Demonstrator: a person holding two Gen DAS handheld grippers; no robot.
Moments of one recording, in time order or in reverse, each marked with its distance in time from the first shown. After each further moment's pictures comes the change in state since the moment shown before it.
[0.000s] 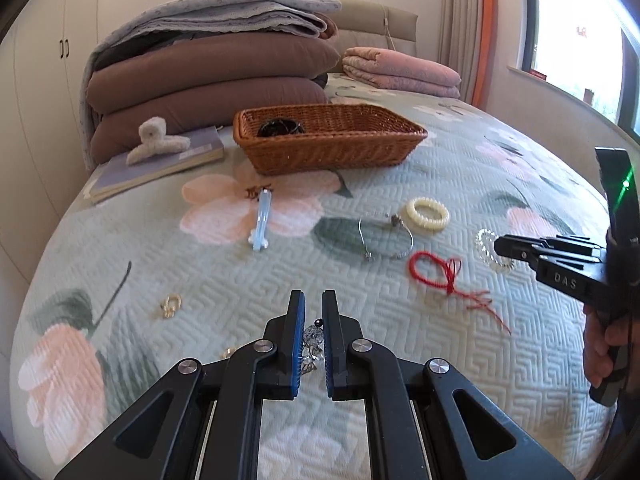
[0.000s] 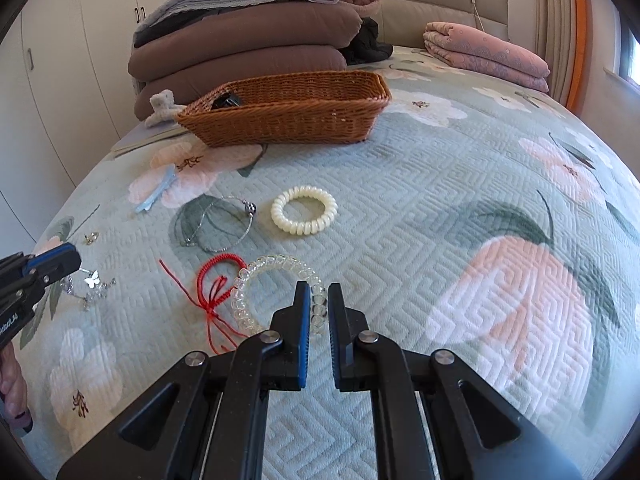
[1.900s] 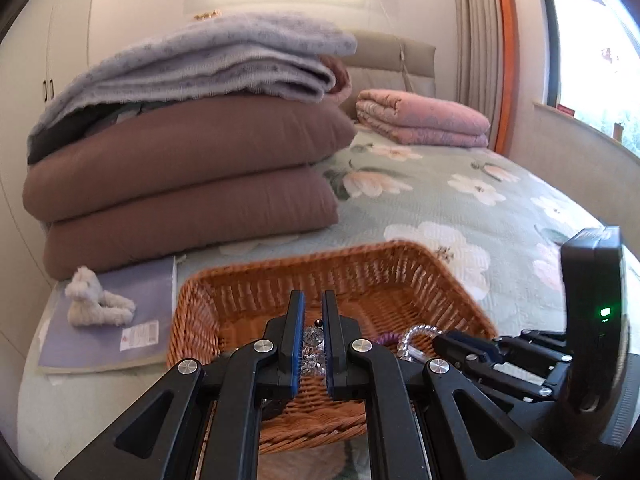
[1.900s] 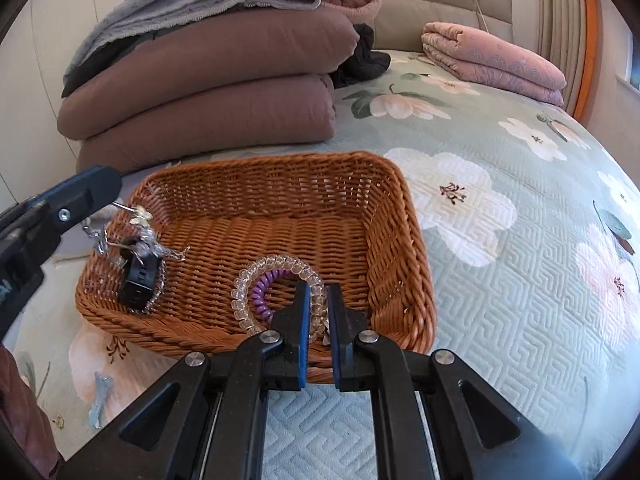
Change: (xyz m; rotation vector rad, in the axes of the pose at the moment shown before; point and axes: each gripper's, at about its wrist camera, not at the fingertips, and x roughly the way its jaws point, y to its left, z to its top) left arm 0.159 -0.019 0.232 -0.009 -0.117 0.053; right arm 0.143 -0.024 0.201 0.039 0.020 -0.036
